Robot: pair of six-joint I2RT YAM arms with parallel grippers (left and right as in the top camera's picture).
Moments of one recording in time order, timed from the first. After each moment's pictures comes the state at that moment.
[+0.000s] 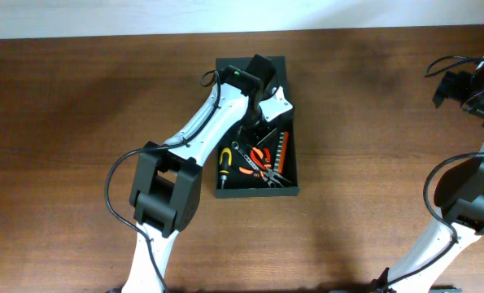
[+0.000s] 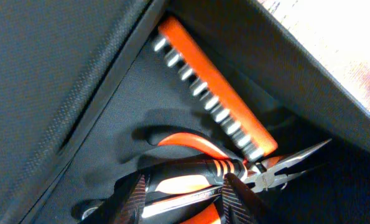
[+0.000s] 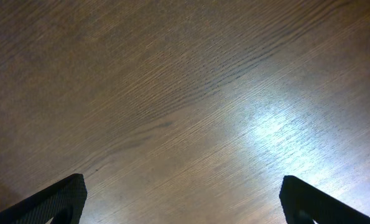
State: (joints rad) left arm -0.53 2.28 1.98 -1.15 0.27 0.40; right arm -0.42 2.16 2.26 -1.56 0.13 0.16
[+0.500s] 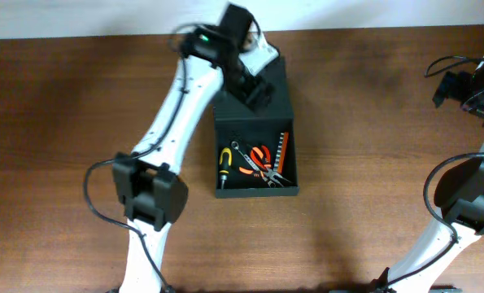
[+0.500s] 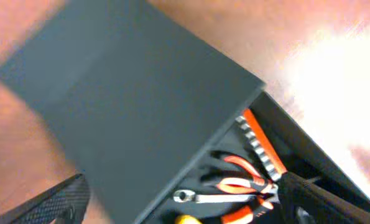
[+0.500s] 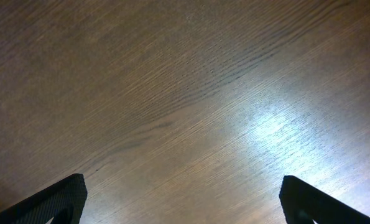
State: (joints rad) left arm -0.41 2.28 2.40 -1.29 0.24 0.32; right arm -0.42 2.16 2.26 -1.56 0.13 0.16
